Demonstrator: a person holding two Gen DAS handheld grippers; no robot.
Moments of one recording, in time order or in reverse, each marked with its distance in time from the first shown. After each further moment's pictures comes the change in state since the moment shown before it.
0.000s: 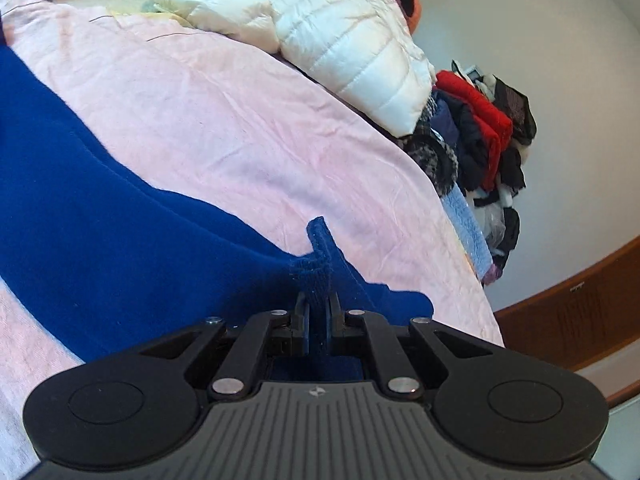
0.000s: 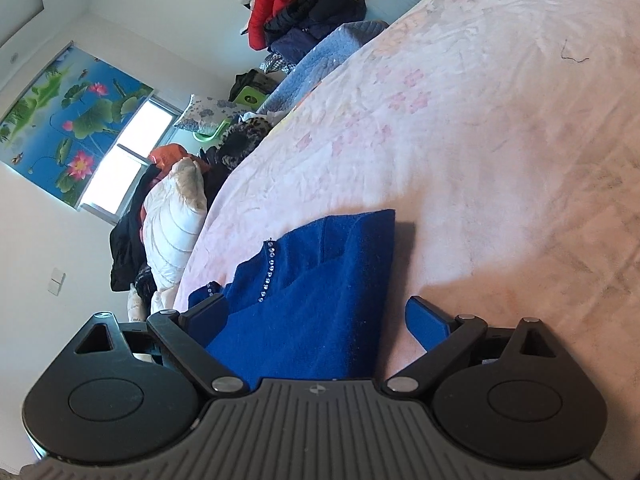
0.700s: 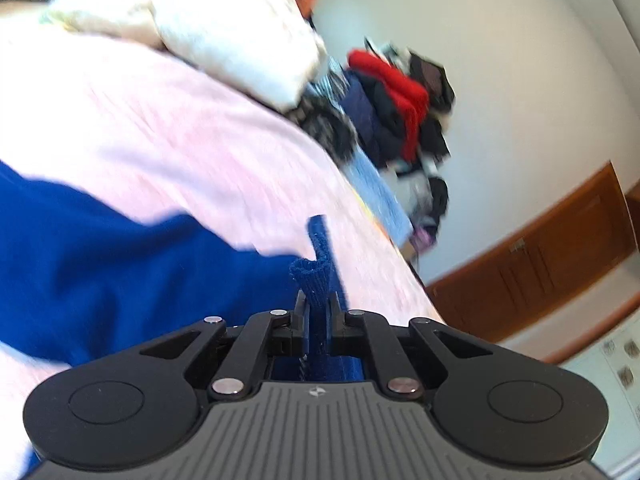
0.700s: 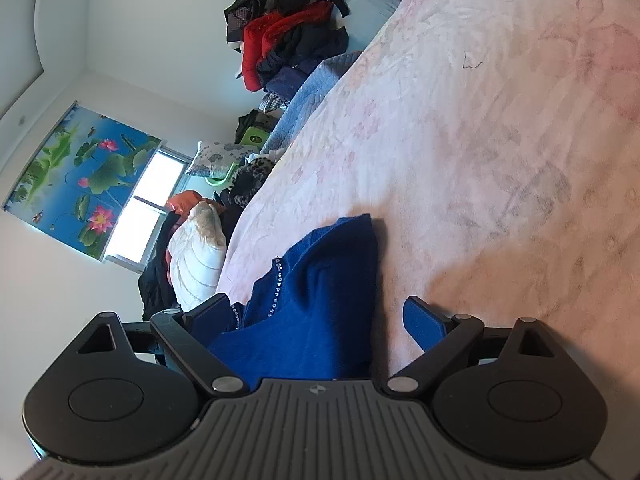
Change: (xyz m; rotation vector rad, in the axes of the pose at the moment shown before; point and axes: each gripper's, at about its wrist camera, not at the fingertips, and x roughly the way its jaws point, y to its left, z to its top) left arm -0.010 -0.064 -0.028 0.141 0.005 -0.194; right arm -0.070 -0.035 -0.020 0.140 -0.110 0.076
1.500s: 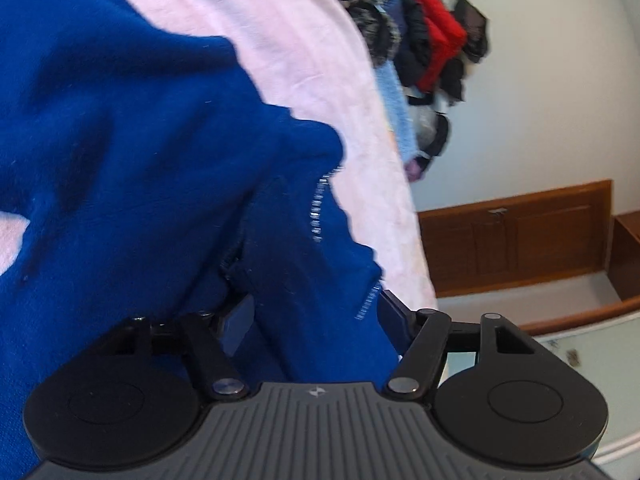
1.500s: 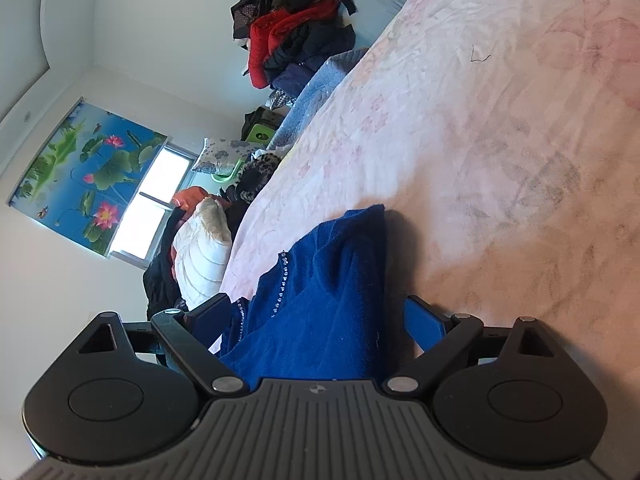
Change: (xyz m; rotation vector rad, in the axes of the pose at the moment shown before) left arm 0.054 0.042 -0.038 -0.257 0.348 -0.094; right arm 0.000 -0.001 -0.006 -0.006 0.006 0.015
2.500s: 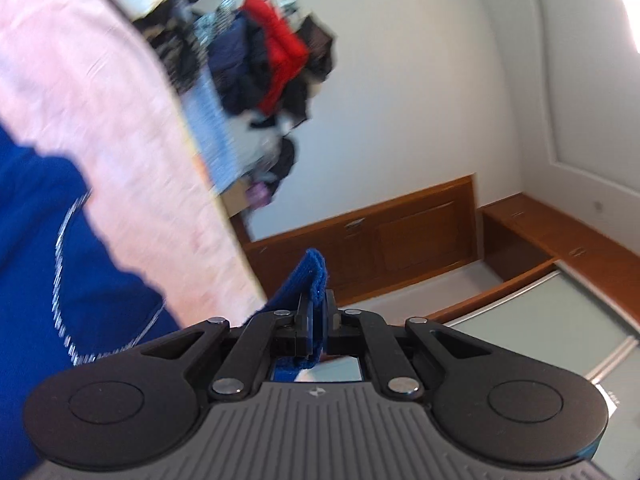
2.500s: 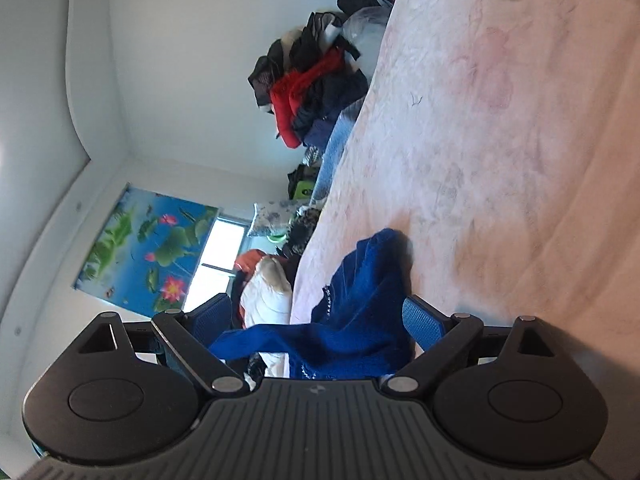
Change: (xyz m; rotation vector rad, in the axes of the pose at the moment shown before) left arm -0.032 -0.118 -0.017 0.152 -0.123 -0.481; right arm -0.061 -0.060 -0.011 0.175 -0.154 0.209
